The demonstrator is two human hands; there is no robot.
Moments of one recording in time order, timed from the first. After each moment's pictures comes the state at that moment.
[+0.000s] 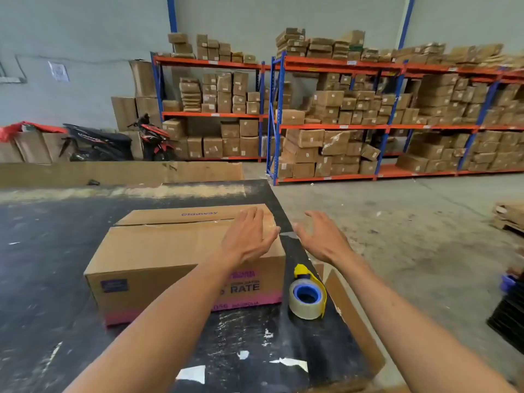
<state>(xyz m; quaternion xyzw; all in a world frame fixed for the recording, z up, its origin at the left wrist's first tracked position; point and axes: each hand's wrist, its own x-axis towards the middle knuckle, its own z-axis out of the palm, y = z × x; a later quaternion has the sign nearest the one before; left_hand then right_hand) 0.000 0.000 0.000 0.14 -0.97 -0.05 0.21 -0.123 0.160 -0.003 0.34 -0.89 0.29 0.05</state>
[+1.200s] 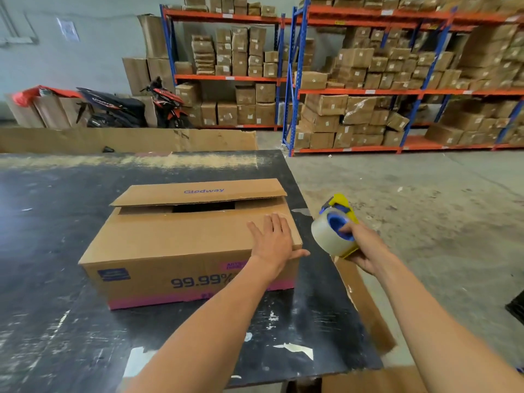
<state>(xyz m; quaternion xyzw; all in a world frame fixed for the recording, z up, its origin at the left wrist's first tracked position) -0.056 0.027 -0.089 0.24 -0.97 0.05 0.05 -0.165 0.189 -0.046 0.04 -0.70 0.67 -0.26</state>
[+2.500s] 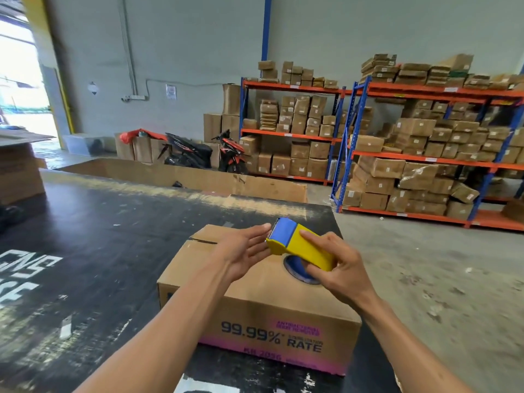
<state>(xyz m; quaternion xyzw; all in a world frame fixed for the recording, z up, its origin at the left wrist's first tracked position) 0.101 -0.039 0.059 0.28 -0.44 -0.80 0.29 -0.081 0.098 0.017 0.64 -0.59 0.49 0.10</state>
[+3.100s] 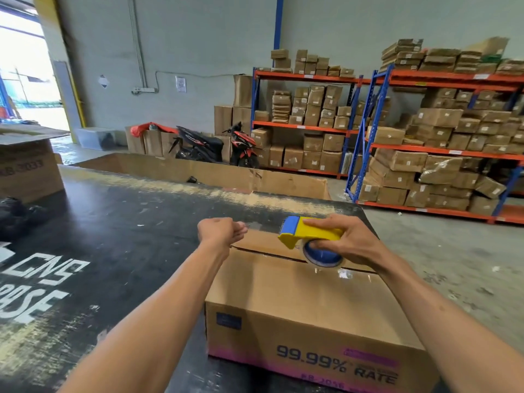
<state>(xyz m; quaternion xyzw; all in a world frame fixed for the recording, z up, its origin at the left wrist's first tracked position) 0.157 -0.224 0.031 0.45 -0.41 -0.66 0.44 -0.079 -0.045 0.046 0.64 -0.67 0.38 -0.09</state>
